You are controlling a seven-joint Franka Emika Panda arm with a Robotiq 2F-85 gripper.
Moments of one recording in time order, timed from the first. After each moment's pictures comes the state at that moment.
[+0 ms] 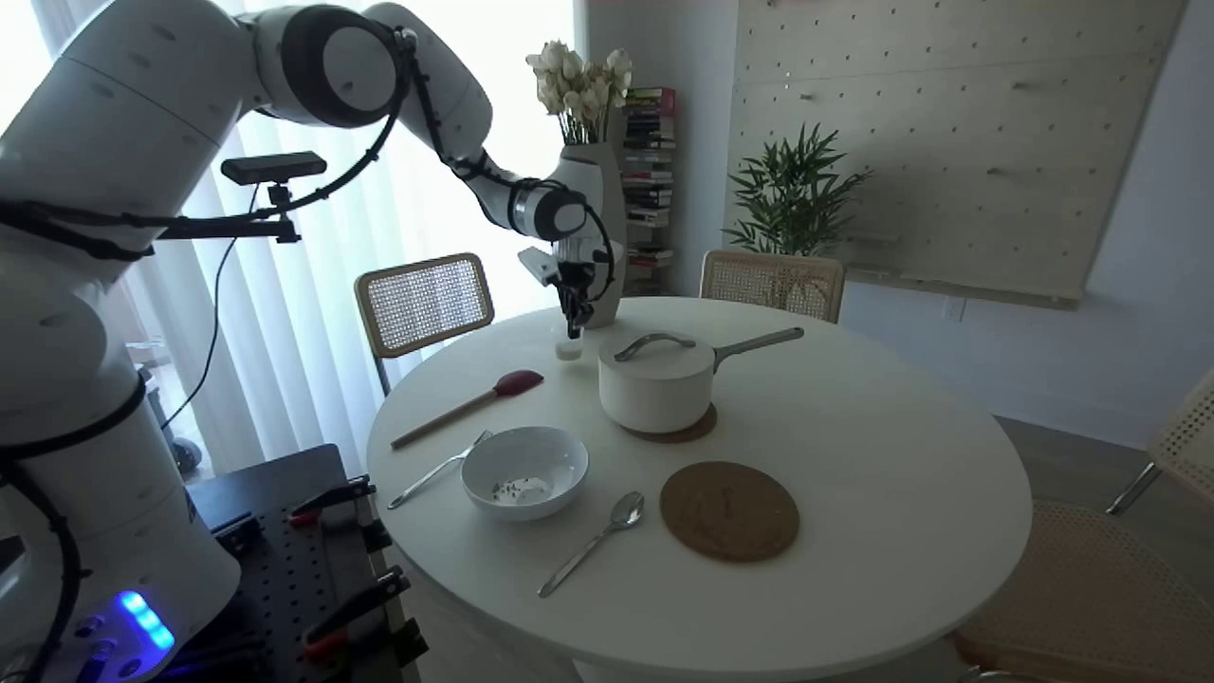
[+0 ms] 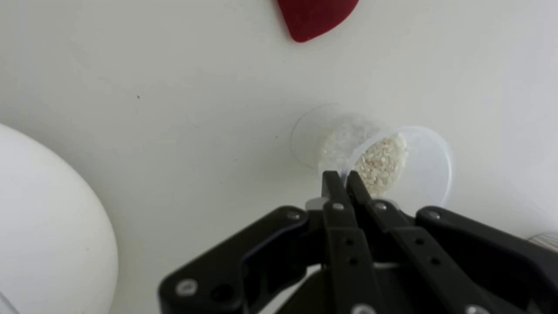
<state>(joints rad) 0.23 0.71 0.11 -1.58 0.07 2.35 0.38</state>
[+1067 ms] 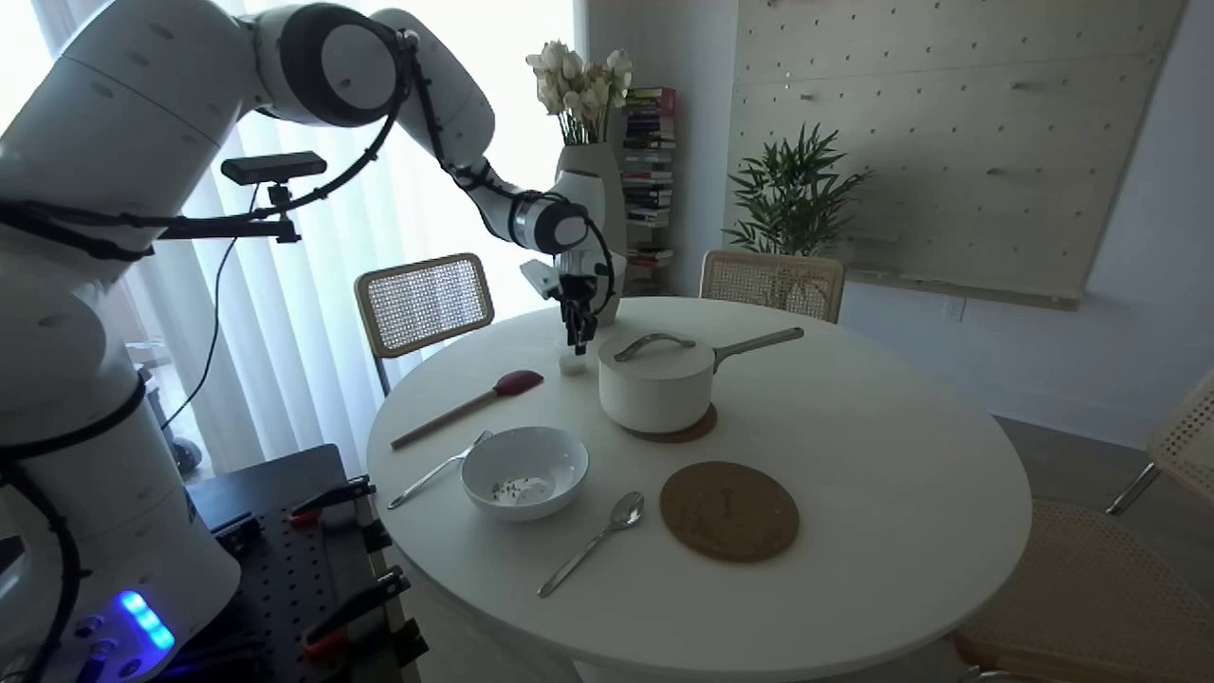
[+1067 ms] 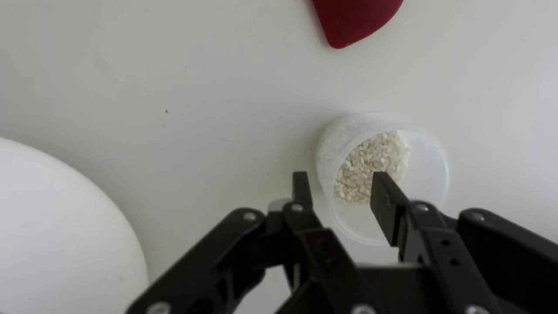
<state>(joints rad) 0.23 0.71 0.09 -1.64 0.08 2.39 0.38</state>
